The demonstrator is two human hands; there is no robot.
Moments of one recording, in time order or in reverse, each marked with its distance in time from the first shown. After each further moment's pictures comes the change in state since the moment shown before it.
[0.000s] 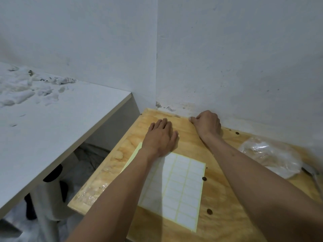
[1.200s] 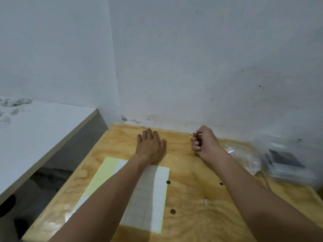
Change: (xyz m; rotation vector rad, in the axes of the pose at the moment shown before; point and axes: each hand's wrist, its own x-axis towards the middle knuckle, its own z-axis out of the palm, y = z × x) left_hand 0.031 0.070 0.022 0.076 -0.104 -0.003; right_hand -0.052 0.072 -0.106 1.221 -0.231 0.653
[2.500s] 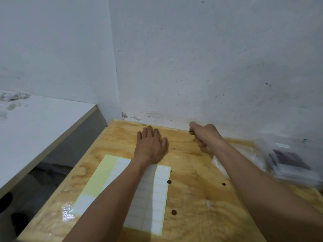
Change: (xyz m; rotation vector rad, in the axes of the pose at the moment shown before) left_hand 0.003 -0.003 0.013 0.013 0.094 0.017; right_hand 0.009 -0.020 0.010 -0.666 0.070 -0.154
